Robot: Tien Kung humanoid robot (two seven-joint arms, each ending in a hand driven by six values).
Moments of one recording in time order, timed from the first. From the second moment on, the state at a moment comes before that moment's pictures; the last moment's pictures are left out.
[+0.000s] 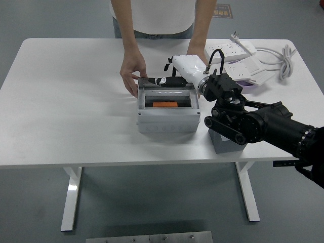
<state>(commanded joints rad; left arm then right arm) -0.15 0.19 -1.63 -0.34 1.75 0.18 0.63 1.06 -0.13 0.18 0.76 -1.54 -0.32 -0.16</state>
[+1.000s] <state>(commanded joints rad) -0.15 0.19 -1.63 -0.35 1.73 0.20 0.63 1.04 -0.20 0.26 0.92 -1.57 -0.24 -0.24</state>
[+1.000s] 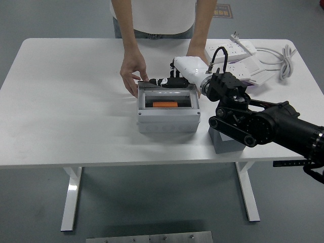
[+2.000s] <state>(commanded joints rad) -0.15 0.19 -1.62 -0.34 1.72 0.21 0.63 1.01 -0.23 0.28 0.96 -1.55 -0.21 -0.25</state>
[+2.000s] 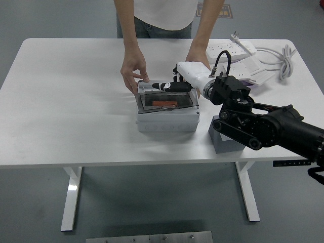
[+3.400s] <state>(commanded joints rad) -0.12 0.17 -1.60 -0.34 1.67 0.21 0.62 0.53 -0.31 1.12 1.02 -0.82 -0.35 0.55</state>
